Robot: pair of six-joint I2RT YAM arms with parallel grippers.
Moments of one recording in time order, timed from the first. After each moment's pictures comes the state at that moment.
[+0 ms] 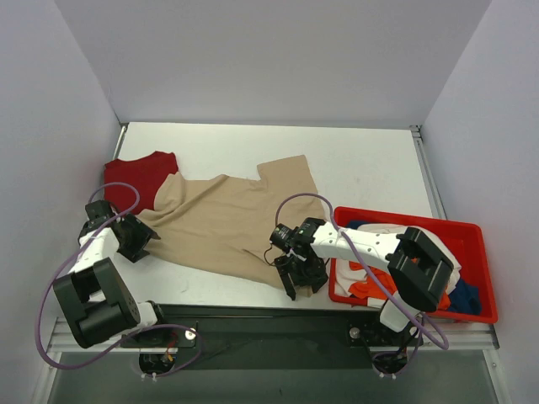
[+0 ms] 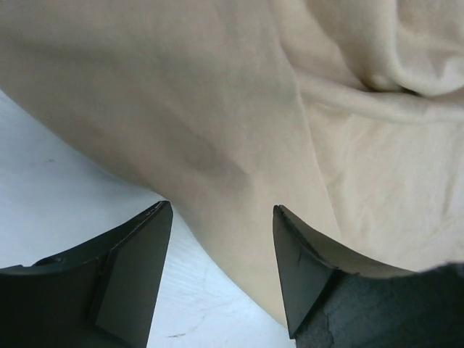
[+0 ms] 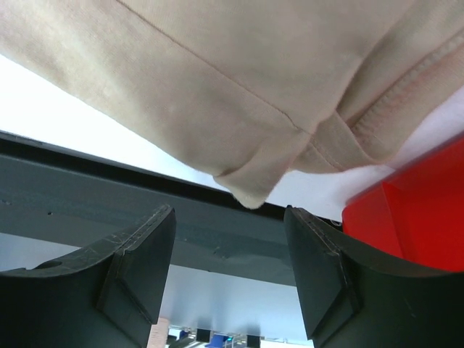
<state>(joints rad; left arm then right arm) 0.46 1.34 0.68 -0.50 0.24 -0.54 0.98 1.61 0.98 -0.95 -0.07 0.60</state>
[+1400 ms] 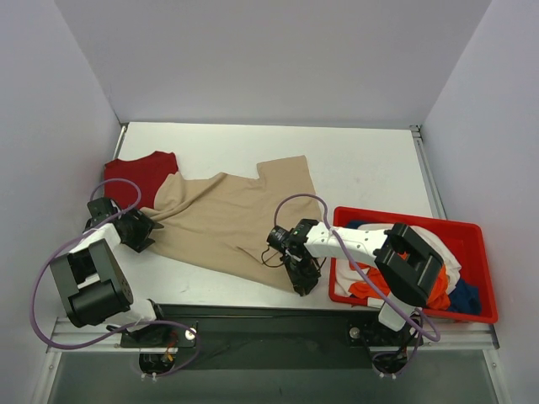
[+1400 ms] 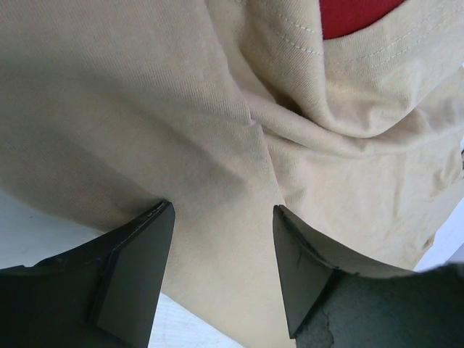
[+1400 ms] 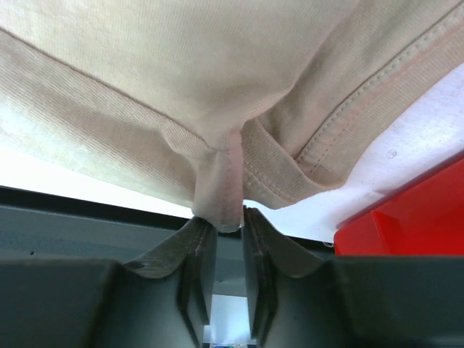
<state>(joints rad) 0.44 1.46 0.67 -0.27 0.34 -0.61 0.98 1.68 0.98 -0.91 -0.02 0.62</state>
